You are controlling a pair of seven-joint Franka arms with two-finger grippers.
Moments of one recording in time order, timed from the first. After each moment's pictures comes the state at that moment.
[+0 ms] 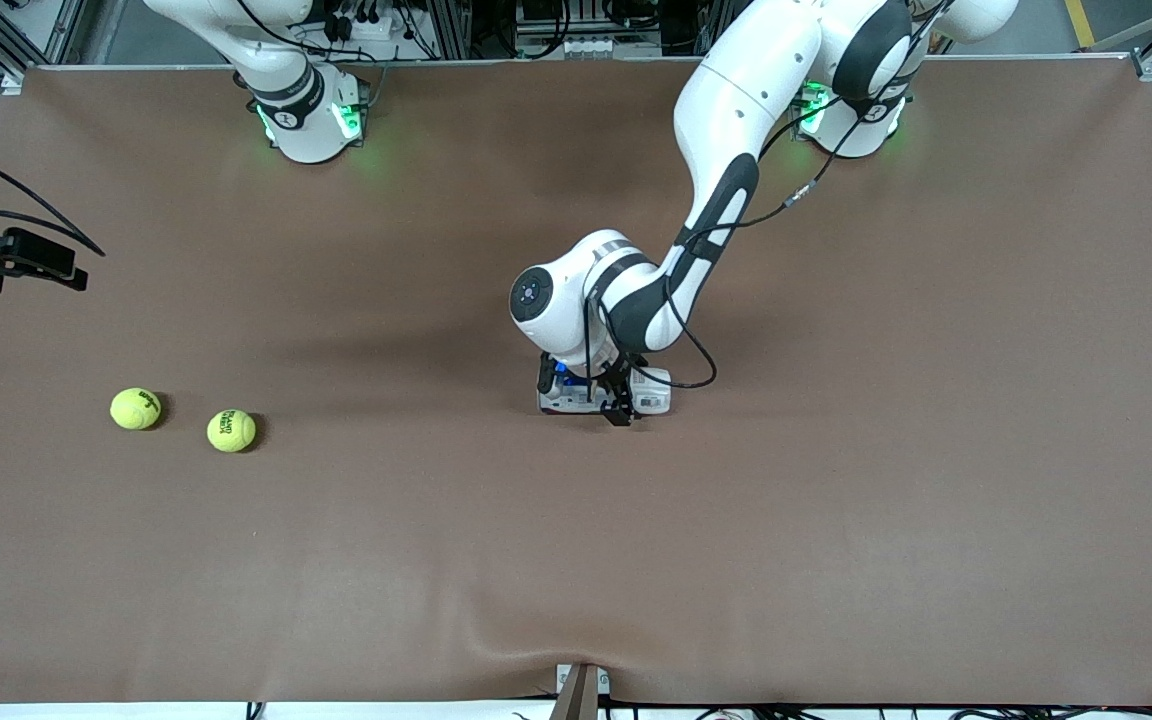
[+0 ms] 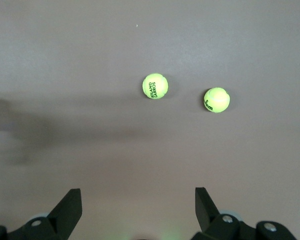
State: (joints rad) left arm -0.86 0.99 0.07 -1.18 0.32 1.88 0.75; right arm -0.10 0.09 0.01 -1.49 0.03 1.46 -0.09
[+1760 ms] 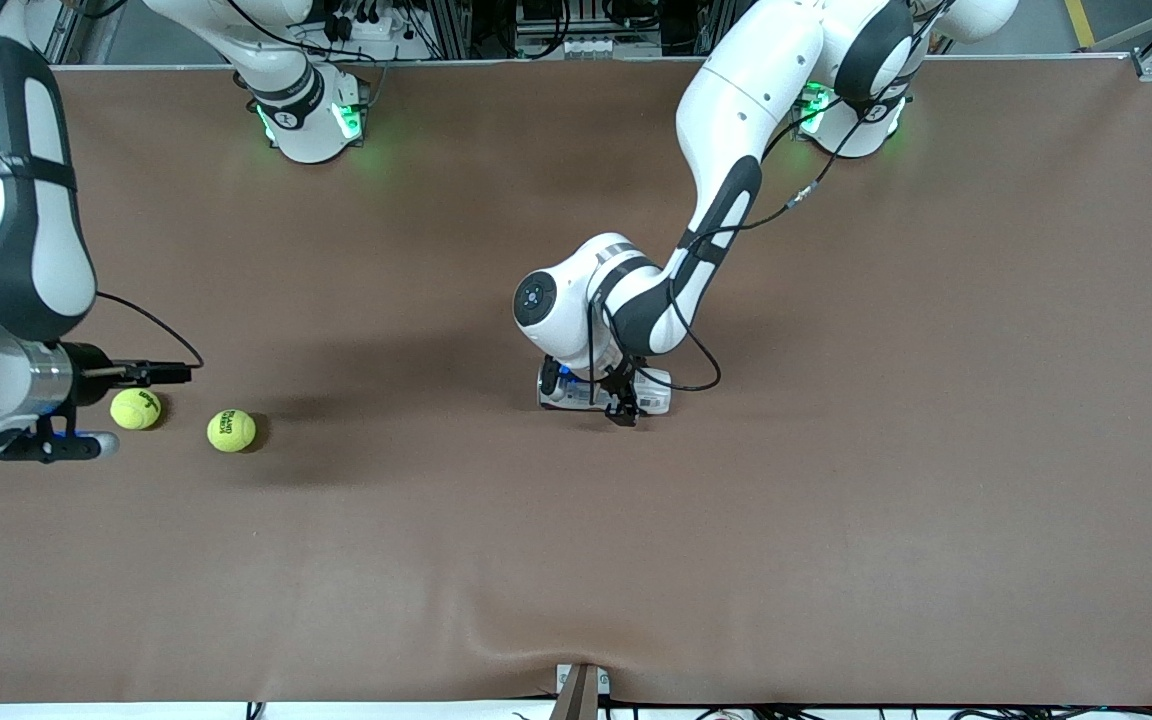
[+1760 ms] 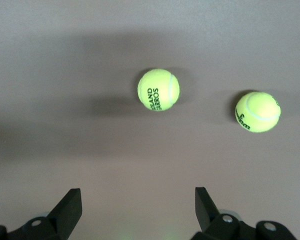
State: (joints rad) left arm -0.85 0.99 0.07 -1.18 0.32 1.88 0.79; right arm -0.09 0.44 0.02 -1.51 0.03 1.63 -0.08
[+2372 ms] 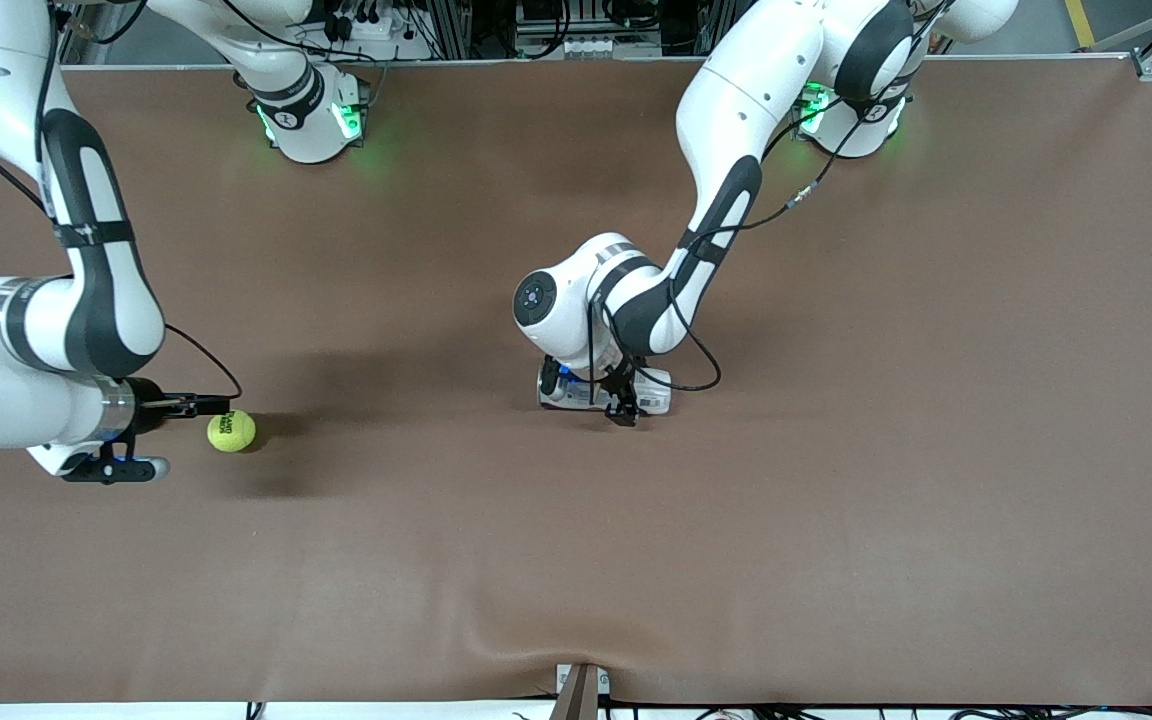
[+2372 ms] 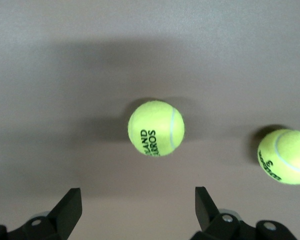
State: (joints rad) left arm -0.85 0.99 0.07 -1.18 0.32 1.88 0.79; right arm -0.09 0.51 0.02 -1.67 0.03 1.92 -0.08
